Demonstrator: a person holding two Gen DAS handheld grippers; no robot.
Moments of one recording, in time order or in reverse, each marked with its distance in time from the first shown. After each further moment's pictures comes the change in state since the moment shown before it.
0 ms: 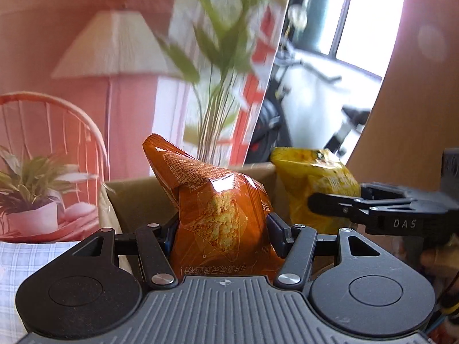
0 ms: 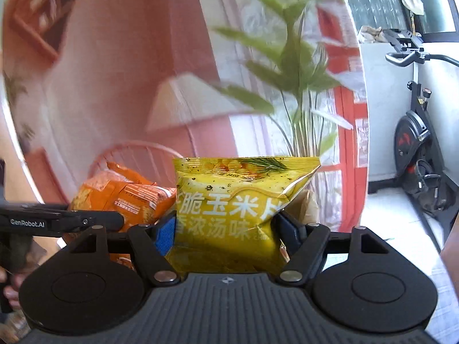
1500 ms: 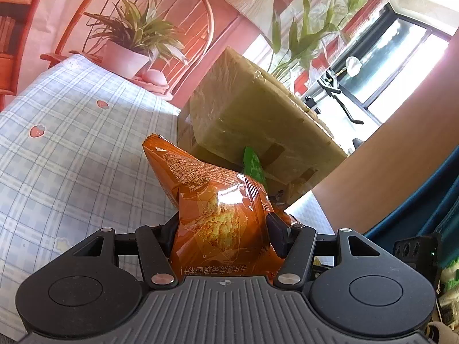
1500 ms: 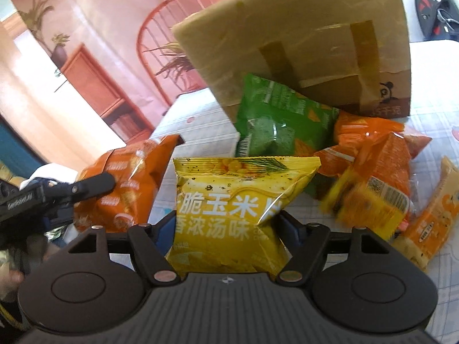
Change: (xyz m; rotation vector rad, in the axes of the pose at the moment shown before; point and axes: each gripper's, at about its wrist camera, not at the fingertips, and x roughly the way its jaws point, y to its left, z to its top) left arm -0.167 0.037 -0.264 -0.511 -0.072 -0.040; right arm -0.083 0.102 -0.230 0.179 0.355 0.194
